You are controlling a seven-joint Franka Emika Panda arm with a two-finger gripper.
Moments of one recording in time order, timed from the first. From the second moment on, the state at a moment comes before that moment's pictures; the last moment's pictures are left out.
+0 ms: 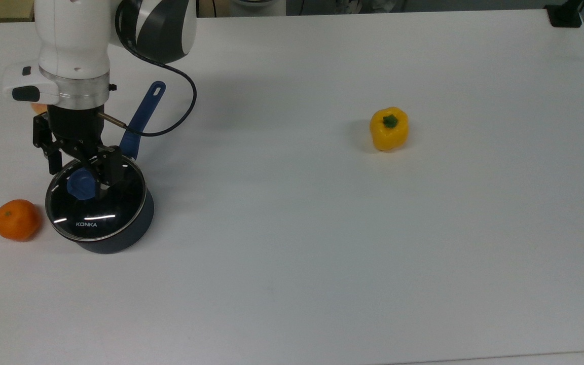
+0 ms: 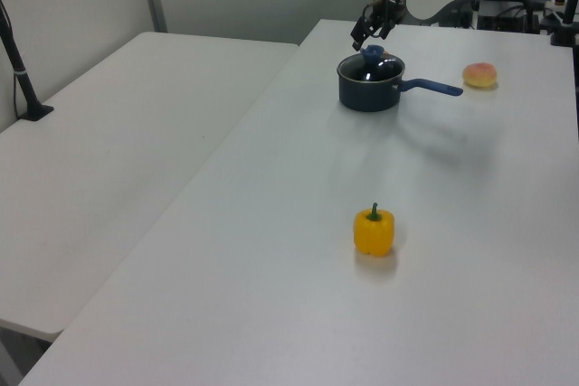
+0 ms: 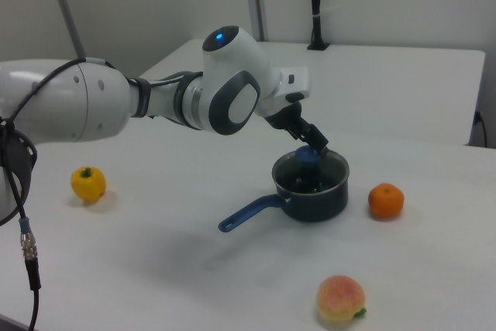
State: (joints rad) arm -0.08 0.50 -0.17 -1.53 -0.08 2.54 0.26
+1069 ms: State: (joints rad) arm -0.09 0.51 -0.17 -1.53 -0.15 2.54 0.26
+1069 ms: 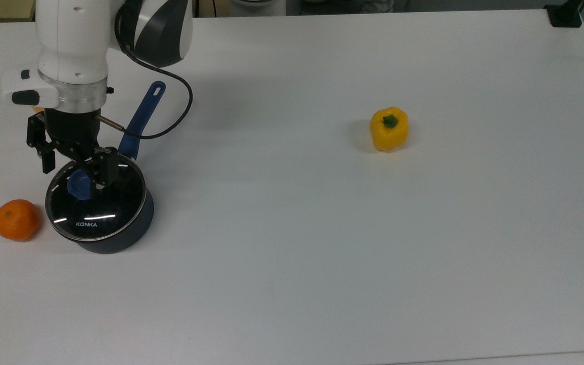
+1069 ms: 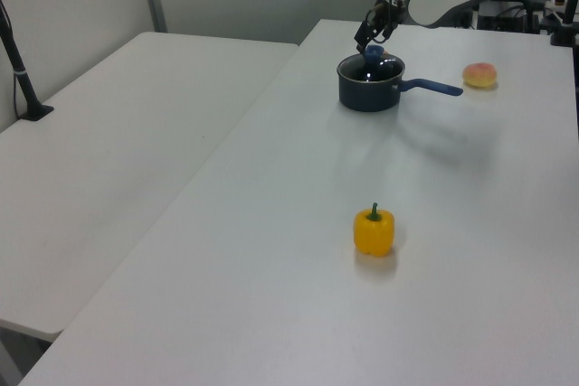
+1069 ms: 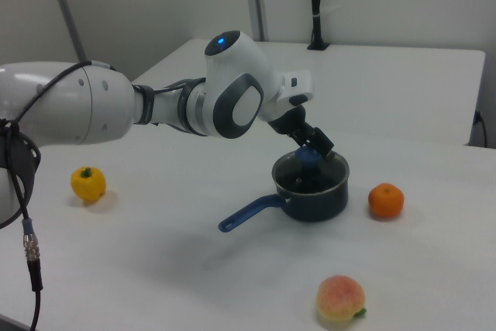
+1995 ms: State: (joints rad) arm -0.09 0.51 -0.17 -1.55 -0.15 2.55 0.37
